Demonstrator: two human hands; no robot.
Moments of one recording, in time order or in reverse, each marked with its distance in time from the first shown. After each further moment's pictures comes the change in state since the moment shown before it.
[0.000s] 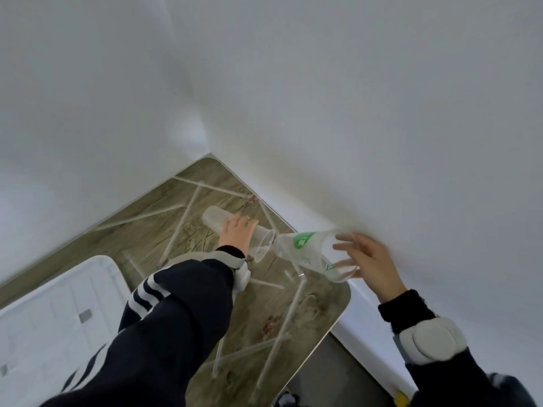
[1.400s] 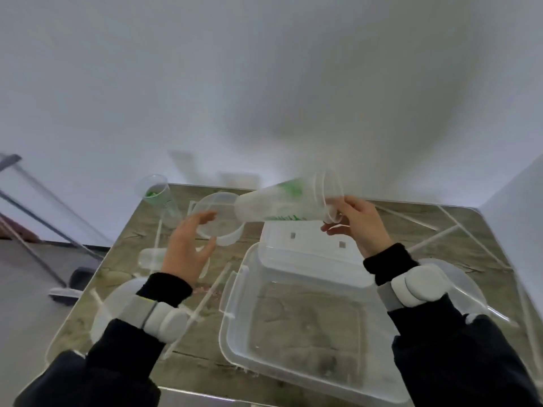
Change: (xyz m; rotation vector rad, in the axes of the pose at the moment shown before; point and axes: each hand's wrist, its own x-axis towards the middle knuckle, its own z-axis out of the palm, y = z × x) left_hand -0.597 -0.277 0.010 -0.607 1.025 -0.740; right_hand -0.247 -0.090 0.430 -0.058 -0.907 -0.295
